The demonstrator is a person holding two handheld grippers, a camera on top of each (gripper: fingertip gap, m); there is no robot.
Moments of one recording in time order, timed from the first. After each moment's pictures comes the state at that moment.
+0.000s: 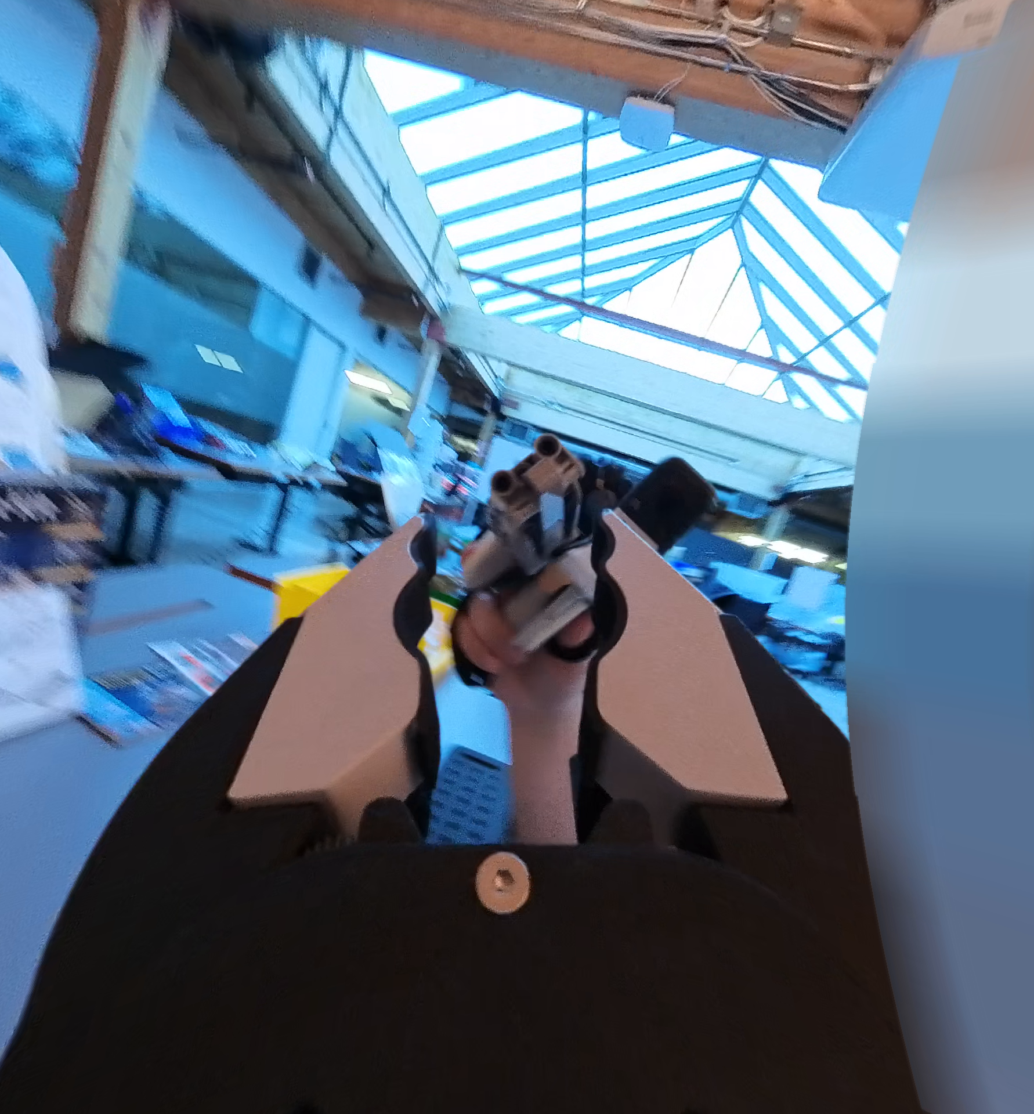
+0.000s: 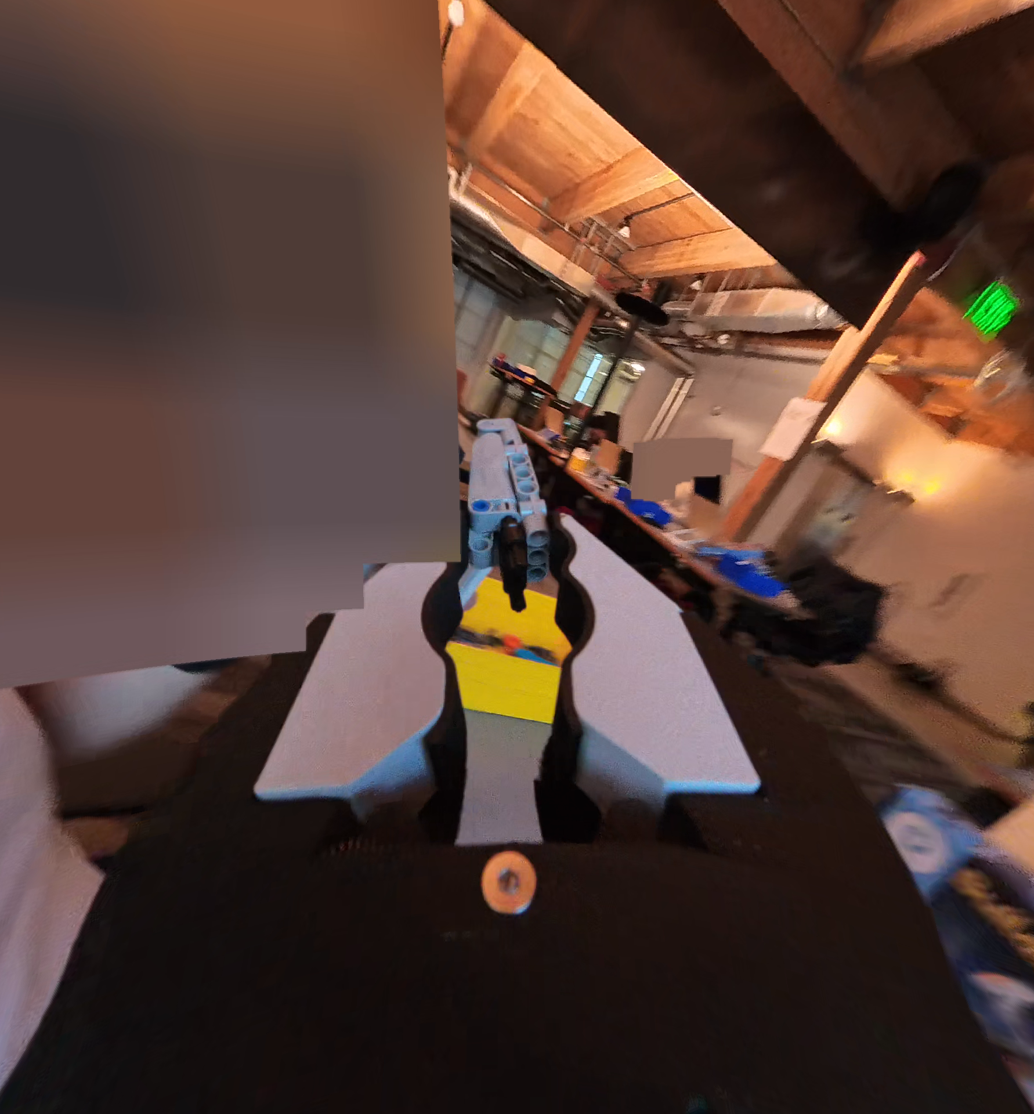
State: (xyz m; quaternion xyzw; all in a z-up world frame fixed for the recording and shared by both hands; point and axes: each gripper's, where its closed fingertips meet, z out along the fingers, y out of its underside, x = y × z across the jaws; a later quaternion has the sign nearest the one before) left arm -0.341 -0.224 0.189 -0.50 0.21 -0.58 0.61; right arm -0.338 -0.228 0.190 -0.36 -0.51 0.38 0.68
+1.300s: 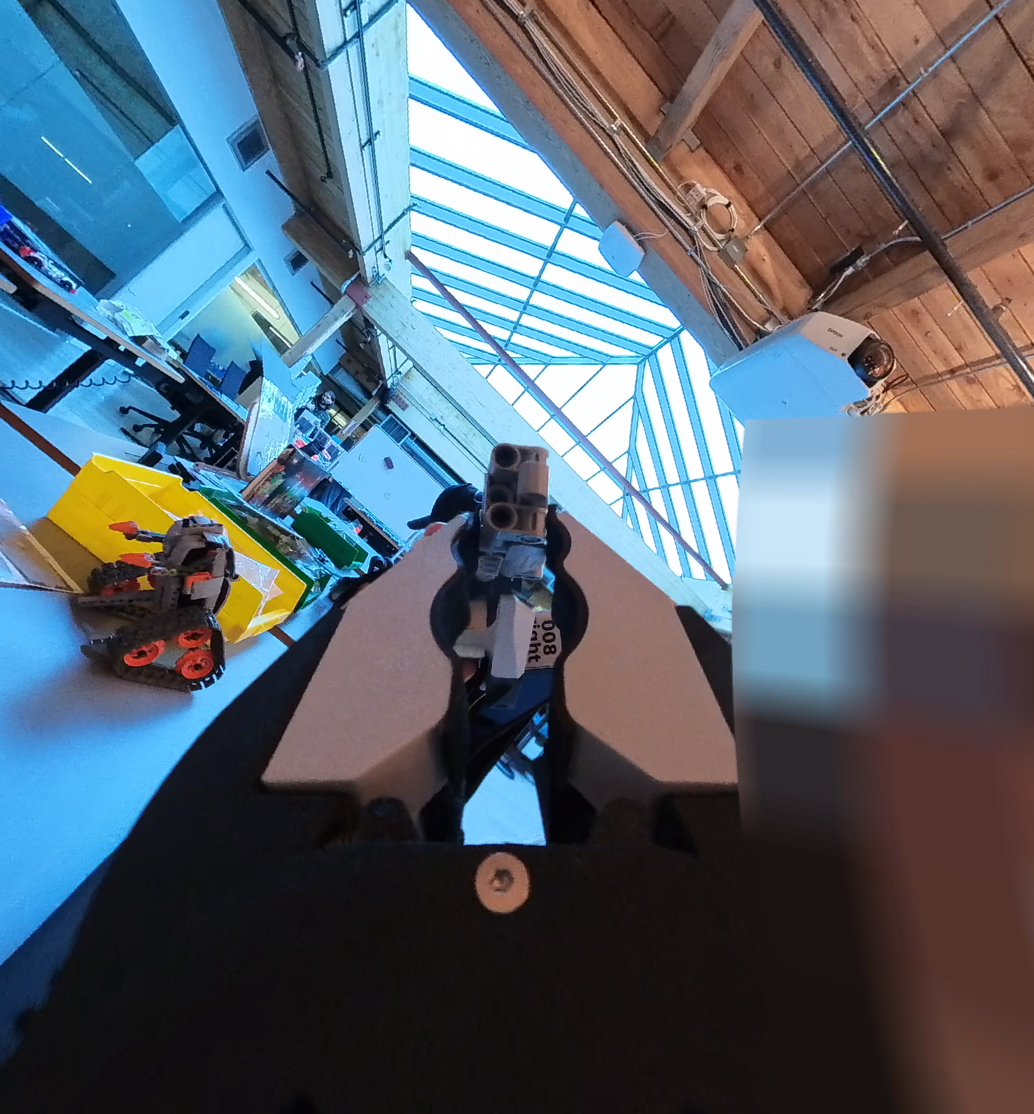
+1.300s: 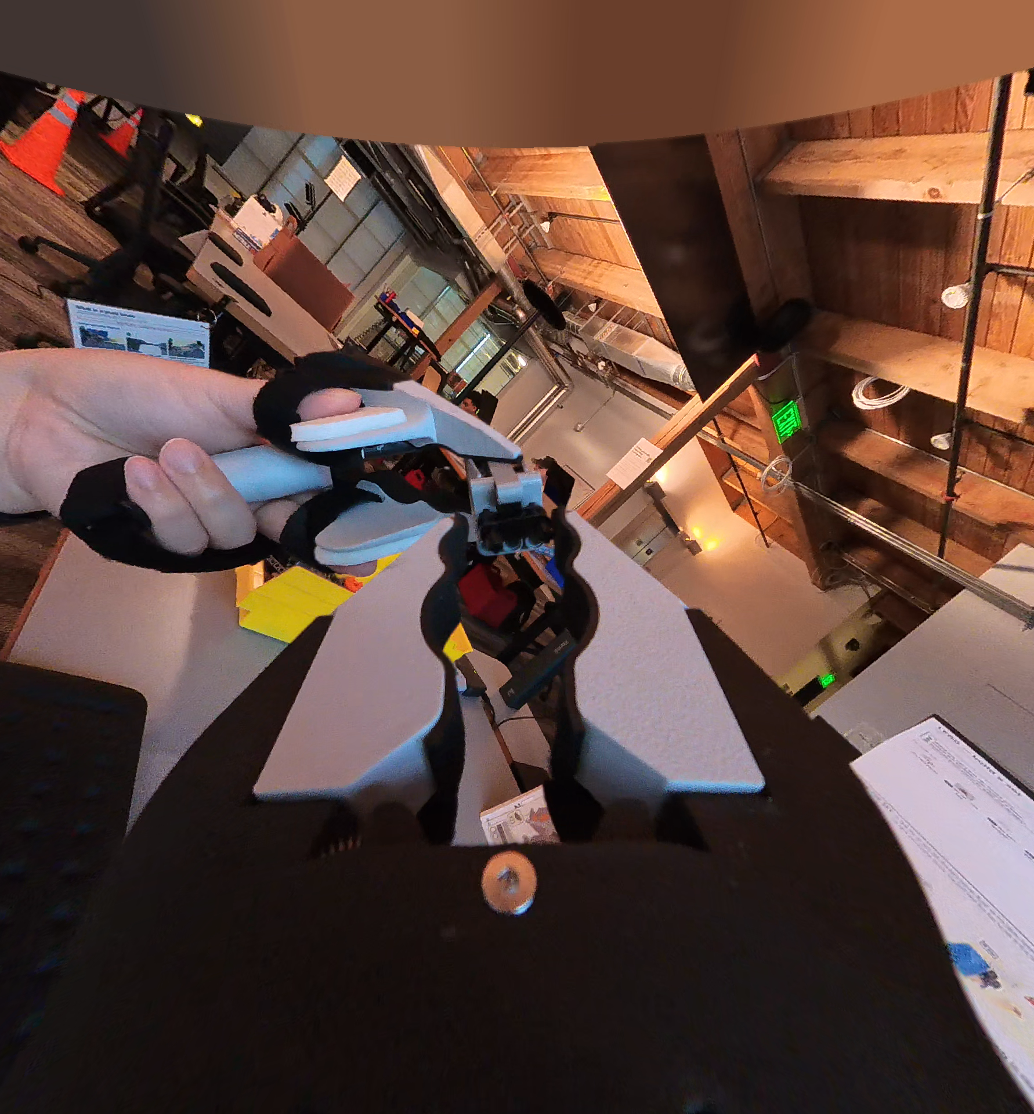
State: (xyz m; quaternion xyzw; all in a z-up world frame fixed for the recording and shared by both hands) left arm -0.349 -0.193 0.168 -0.49 0.08 -0.75 0.44; right arm -0.344 -0.210 0.161 -0.29 -0.54 0.20 0.77
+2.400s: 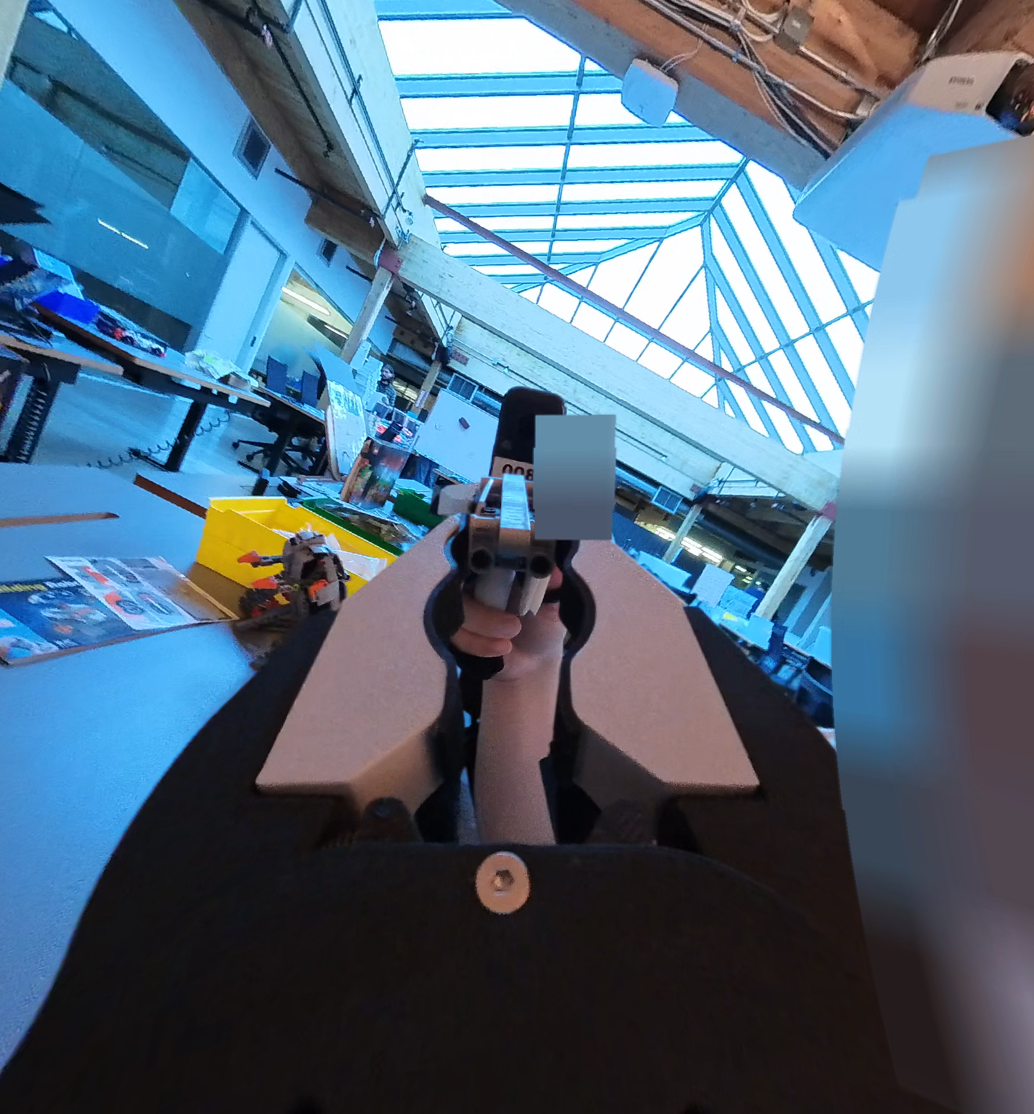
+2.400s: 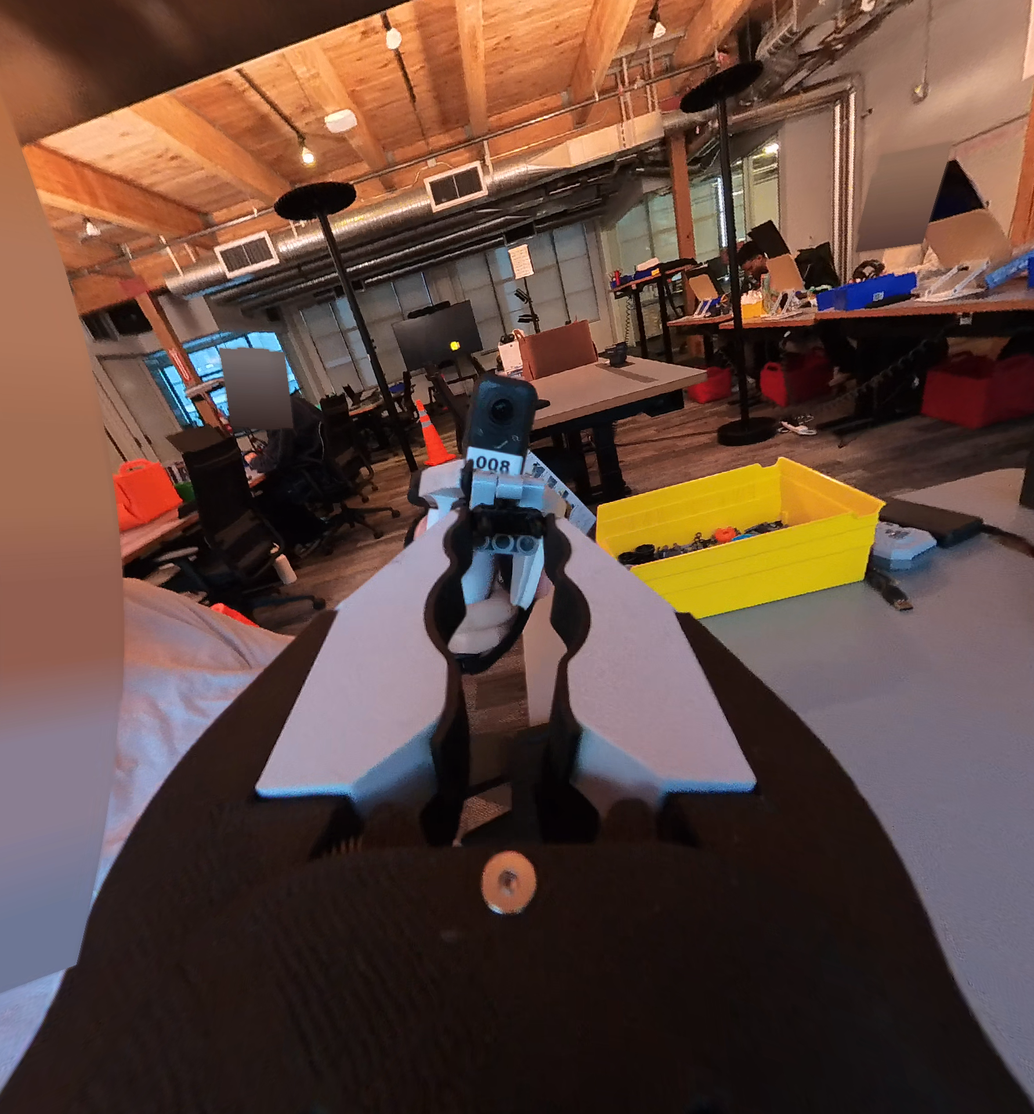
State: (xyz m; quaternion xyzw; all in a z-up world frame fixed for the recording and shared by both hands) left arm -0.335 -0.191 0.159 -0.52 0.20 -0.65 0.52; right arm -0.318 -0.188 0.152 -0.52 -0.40 0.61 0.45
